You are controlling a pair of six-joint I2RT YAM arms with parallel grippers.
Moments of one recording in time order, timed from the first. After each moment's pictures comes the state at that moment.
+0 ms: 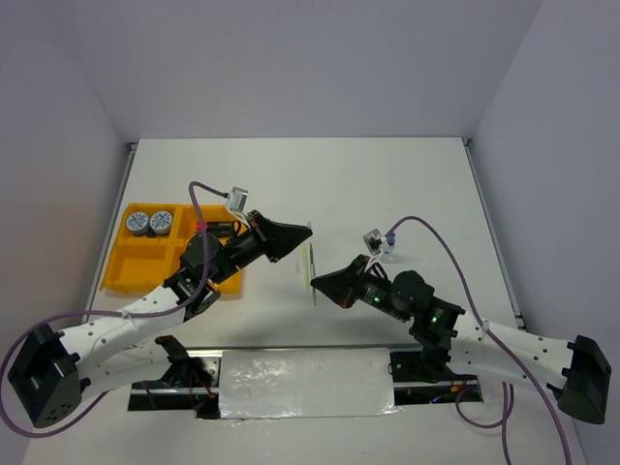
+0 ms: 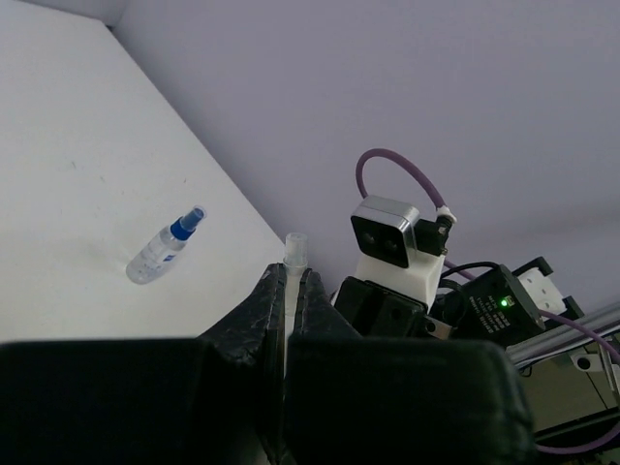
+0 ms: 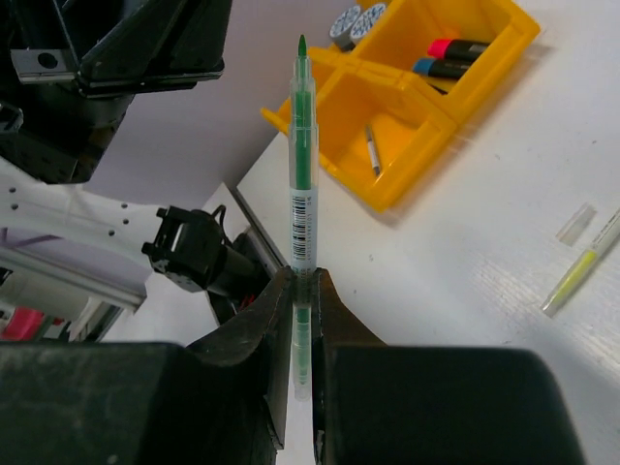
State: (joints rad) left arm -0.77 1.01 0.58 0.61 0.17 -0.85; right arm 1.03 0.69 0.33 0.35 0.02 0.72
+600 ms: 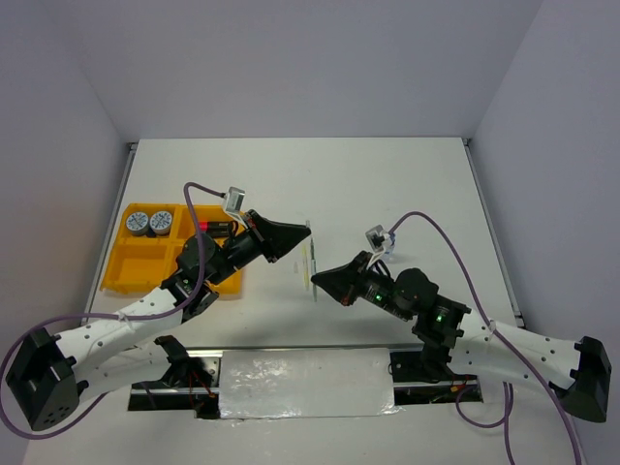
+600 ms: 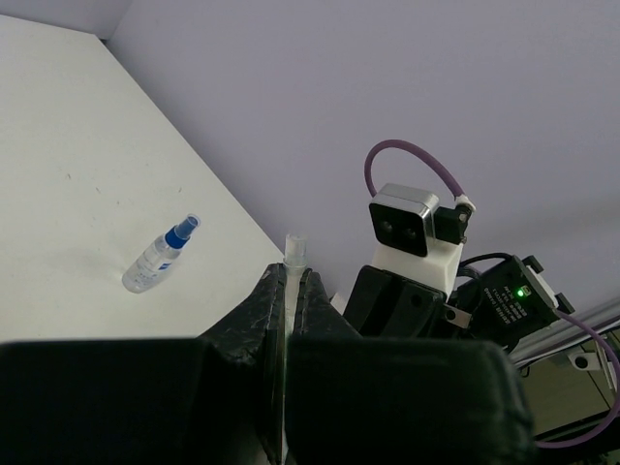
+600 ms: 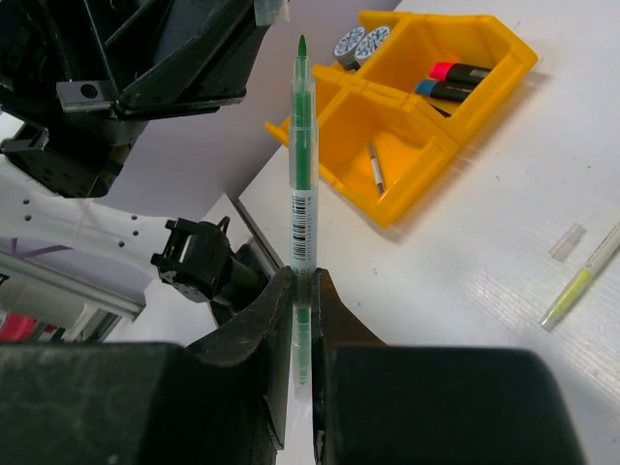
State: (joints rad) left arm -0.77 0.98 0.58 0.62 0.17 -0.84; right arm 1.05 0.66 0.40 0.28 0.07 0.69
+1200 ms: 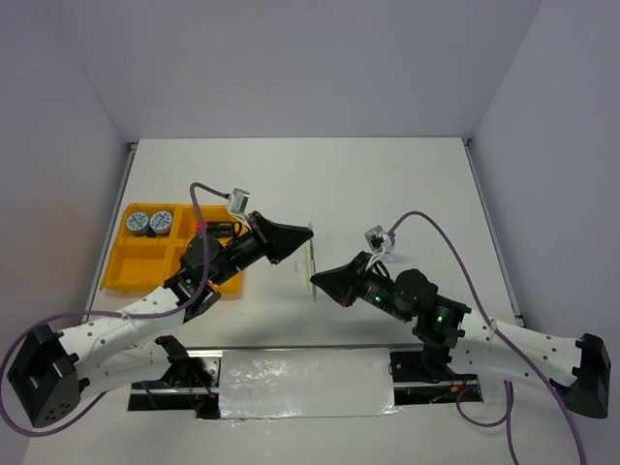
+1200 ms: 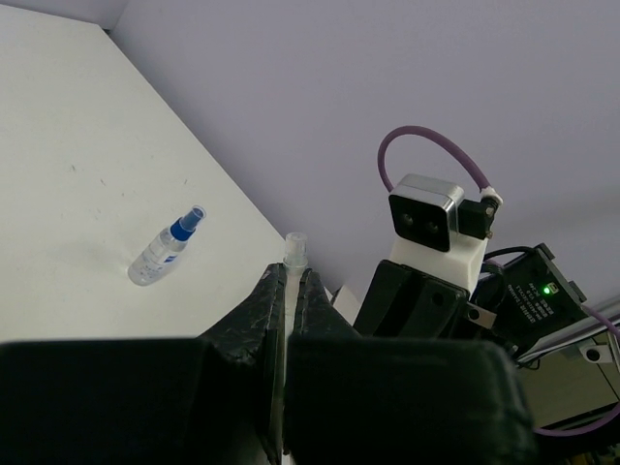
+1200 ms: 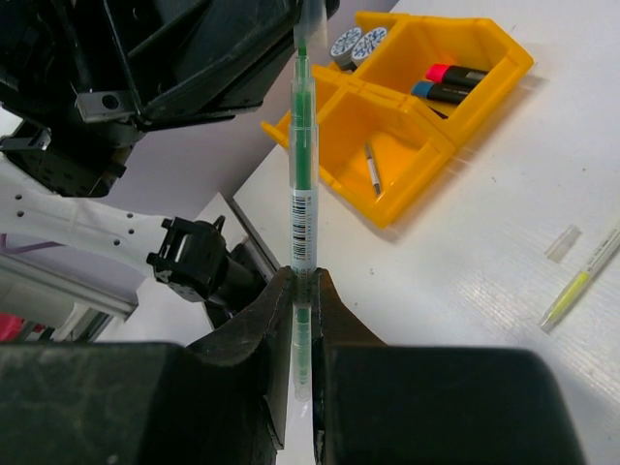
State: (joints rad) left arm -0.78 1.00 0.58 0.62 0.17 -0.82; right arm 1.09 0.66 0.41 0.25 0.11 0.67
